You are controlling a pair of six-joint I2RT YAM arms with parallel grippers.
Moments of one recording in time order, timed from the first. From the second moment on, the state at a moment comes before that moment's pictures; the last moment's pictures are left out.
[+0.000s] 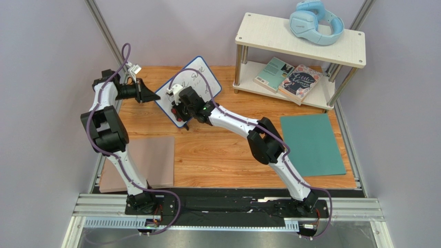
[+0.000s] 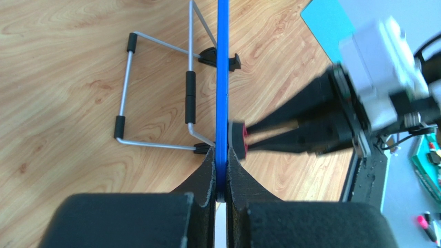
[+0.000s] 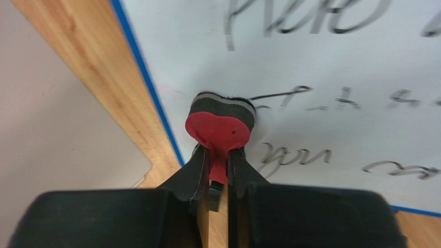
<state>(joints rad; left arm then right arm) 0.35 2.02 1.70 -0.98 1.25 0.67 0.90 2.43 2.12 -0.26 -0.04 0.05</state>
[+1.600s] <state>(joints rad) 0.36 2.16 1.95 -1.40 1.22 0.90 0.64 2.45 2.07 -0.06 0.10 -0.06</state>
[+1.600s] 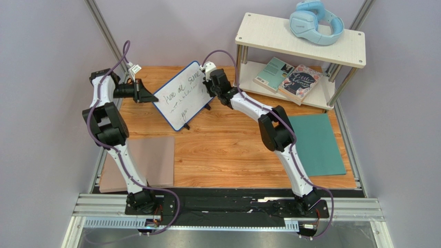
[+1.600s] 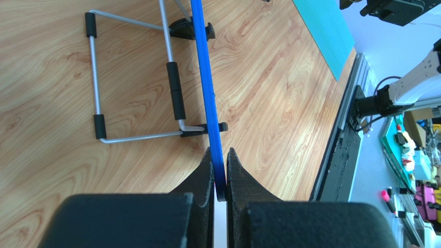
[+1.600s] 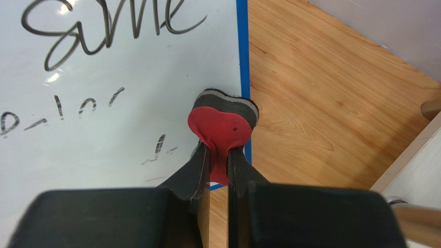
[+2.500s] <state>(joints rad) 0.36 2.19 1.99 -1.43 1.19 0.89 0.68 2.47 2.17 -0.15 0.06 -0.10</state>
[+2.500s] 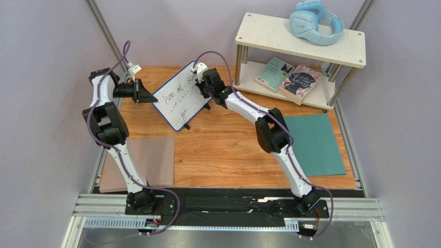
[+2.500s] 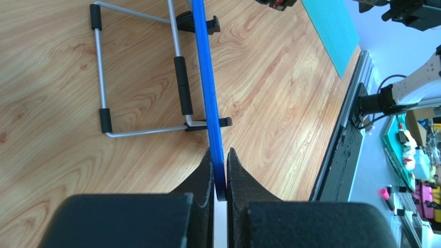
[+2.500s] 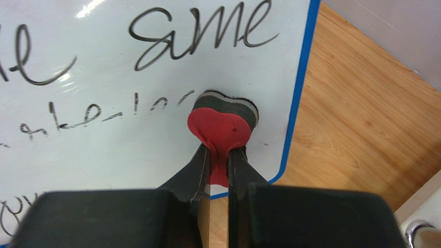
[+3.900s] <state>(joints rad) 0.32 2.22 2.04 -1.38 1.23 0.96 1.03 2.52 2.14 -0.21 -0.05 -0.16</state>
